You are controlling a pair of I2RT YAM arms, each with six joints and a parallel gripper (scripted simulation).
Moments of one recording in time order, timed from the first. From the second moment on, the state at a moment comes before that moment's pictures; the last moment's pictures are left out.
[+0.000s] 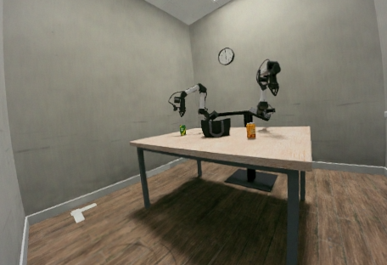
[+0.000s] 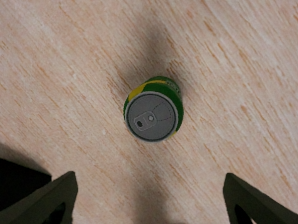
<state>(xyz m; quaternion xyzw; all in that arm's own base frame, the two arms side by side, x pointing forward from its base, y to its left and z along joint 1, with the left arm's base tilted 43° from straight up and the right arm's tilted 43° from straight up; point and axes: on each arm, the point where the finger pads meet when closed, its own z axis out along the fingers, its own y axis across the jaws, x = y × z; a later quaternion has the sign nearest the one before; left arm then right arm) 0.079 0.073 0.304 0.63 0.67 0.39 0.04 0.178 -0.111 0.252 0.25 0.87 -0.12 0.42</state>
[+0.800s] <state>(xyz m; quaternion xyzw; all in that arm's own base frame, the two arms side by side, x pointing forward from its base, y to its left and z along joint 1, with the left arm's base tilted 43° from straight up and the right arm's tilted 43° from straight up) 0.079 0.073 0.304 0.63 0.67 0.39 0.04 0.219 -0.140 0.206 -0.12 0.86 -0.26 0.43</state>
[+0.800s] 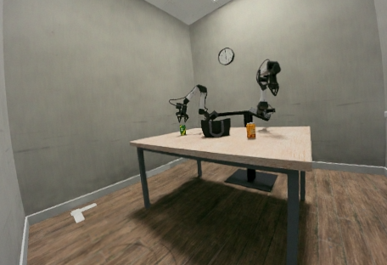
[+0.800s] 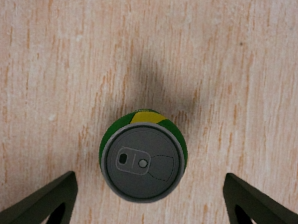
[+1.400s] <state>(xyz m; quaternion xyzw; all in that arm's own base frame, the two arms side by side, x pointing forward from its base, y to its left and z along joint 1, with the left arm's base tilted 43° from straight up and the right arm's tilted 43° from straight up) 0.079 0.073 0.304 0.63 0.67 0.39 0.04 0.226 -0.135 0.205 -0.14 0.85 -0.24 0.45</state>
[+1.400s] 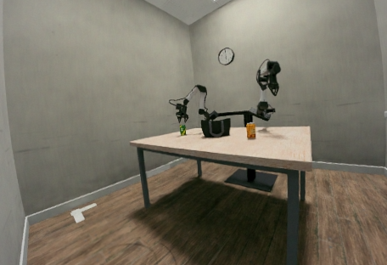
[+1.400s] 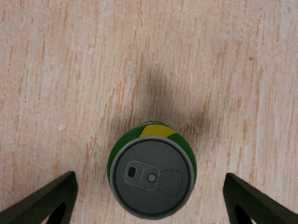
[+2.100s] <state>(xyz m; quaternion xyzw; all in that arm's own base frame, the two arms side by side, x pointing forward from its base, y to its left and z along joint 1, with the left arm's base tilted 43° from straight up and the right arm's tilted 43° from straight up) 0.079 0.073 0.304 0.63 0.67 0.39 0.04 0.241 -0.149 0.179 -0.14 0.85 -0.24 0.45</state>
